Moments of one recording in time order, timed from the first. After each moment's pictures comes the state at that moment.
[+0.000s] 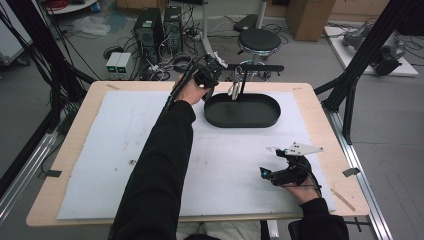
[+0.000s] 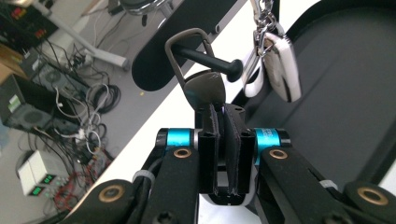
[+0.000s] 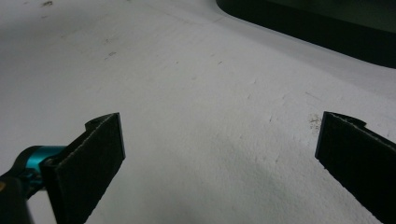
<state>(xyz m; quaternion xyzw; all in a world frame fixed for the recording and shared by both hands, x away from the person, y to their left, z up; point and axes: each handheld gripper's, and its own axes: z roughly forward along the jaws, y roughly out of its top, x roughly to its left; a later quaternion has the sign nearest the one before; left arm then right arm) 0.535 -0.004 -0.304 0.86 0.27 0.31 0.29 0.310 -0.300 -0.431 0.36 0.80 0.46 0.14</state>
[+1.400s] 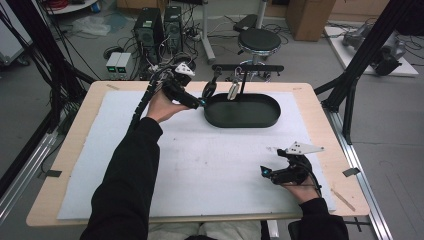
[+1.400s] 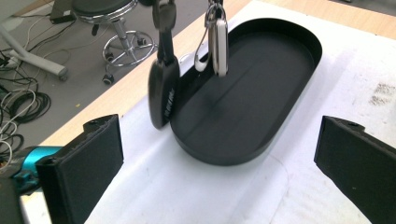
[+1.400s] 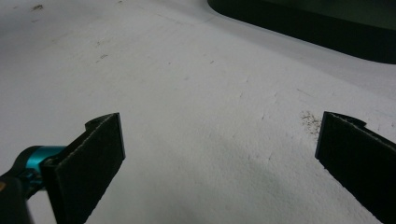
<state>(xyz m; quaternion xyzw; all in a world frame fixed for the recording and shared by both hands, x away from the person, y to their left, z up) 0.478 0.086 -0.310 0.84 0.29 0.18 0.43 0.311 -0.301 -0.432 0.37 0.80 0.46 0.14</state>
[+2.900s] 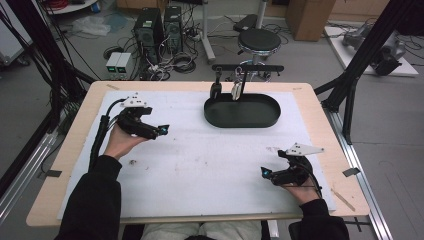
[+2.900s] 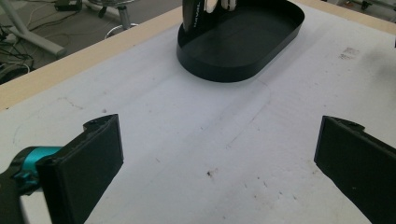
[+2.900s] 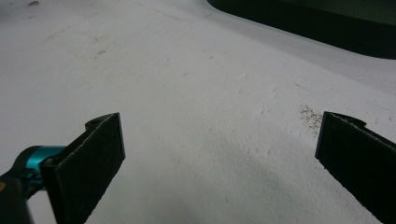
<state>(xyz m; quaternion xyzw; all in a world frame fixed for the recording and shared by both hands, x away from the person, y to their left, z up) 0.394 0.197 -0.358 0.80 0.32 0.17 0.48 0.308 -0.302 -0.433 0.37 0.80 0.45 0.14</state>
